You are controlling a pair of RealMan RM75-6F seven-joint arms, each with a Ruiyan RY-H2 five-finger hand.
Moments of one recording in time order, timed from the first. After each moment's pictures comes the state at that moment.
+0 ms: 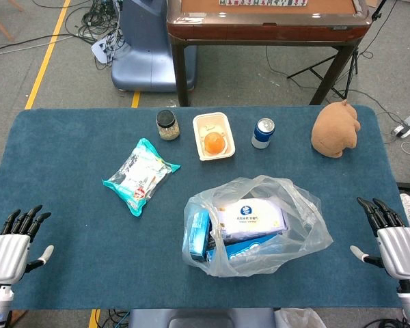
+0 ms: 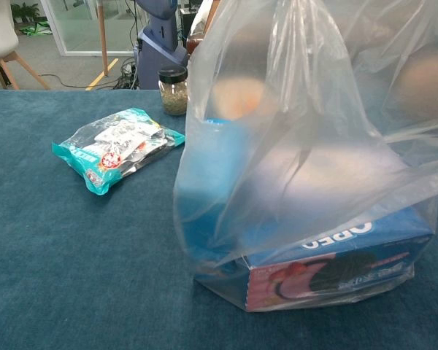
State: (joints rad) left arm -0.09 -1.16 -0.03 -1.65 1.54 1.52 0.16; right arm 0.07 -1.06 -0.02 -1.64 -1.58 1.54 0.04
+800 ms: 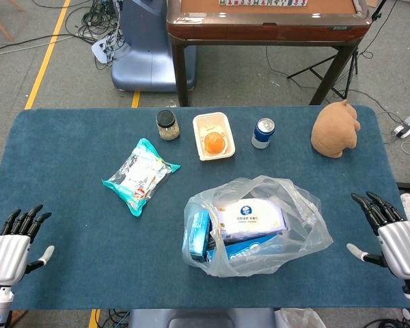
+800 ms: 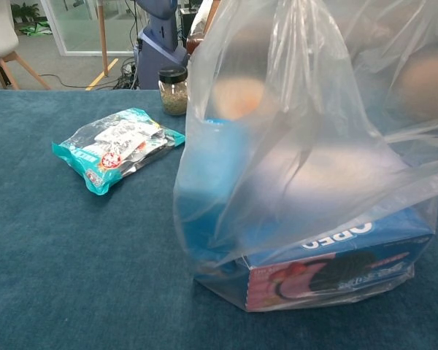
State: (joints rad) left arm -0.08 -1.15 -0.03 -1.68 1.56 1.54 0.18; right arm 0.11 -0.91 -0.01 -1.72 -1.71 1.54 0.19
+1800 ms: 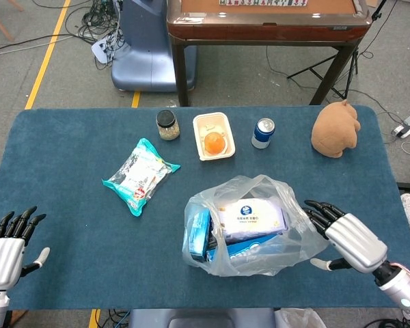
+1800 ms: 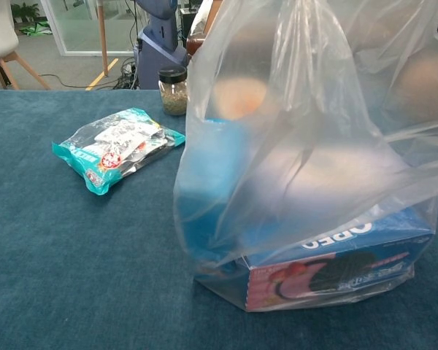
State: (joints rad) left arm -0.06 -1.14 -0.03 -1.70 1.57 1.56 0.20; right arm 0.32 -0.68 -0.04 -1.91 -1.92 1.30 0.27
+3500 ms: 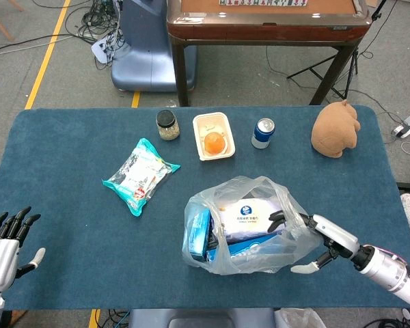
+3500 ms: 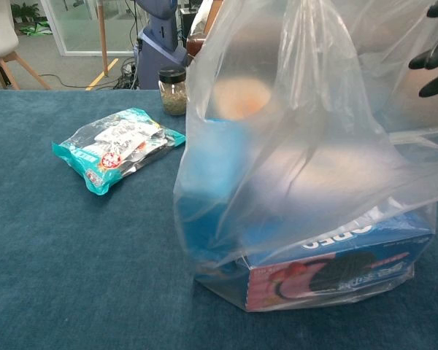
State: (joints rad) left arm -0.04 -1.12 -0.03 -1.72 1.57 1.58 0.20; right arm 0.58 -0.89 -0.19 -1.58 -2.03 1.41 1.51
